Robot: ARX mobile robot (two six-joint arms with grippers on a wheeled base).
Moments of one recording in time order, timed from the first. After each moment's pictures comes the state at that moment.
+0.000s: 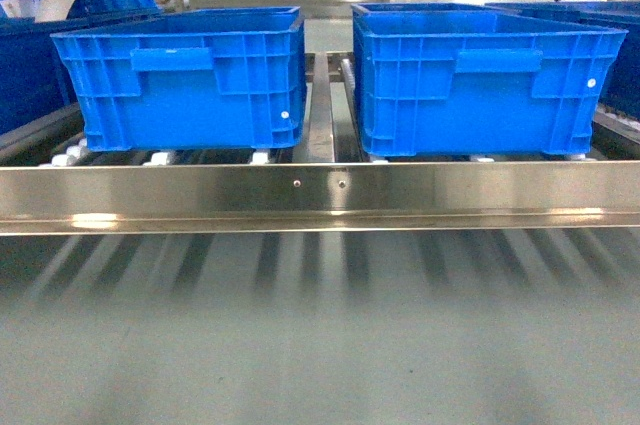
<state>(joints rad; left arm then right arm) 0.00 0.01 0.02 -0.01 0.00 -0.01 0.00 0.00 0.01 -0.01 0.00 0.00</state>
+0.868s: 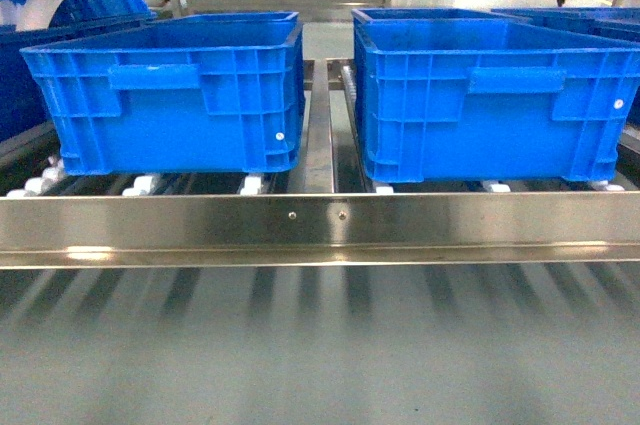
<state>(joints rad) 0.00 0.01 0.02 -0.01 0.00 -0.01 0.00 0.00 0.01 -0.01 0.00 0.00</state>
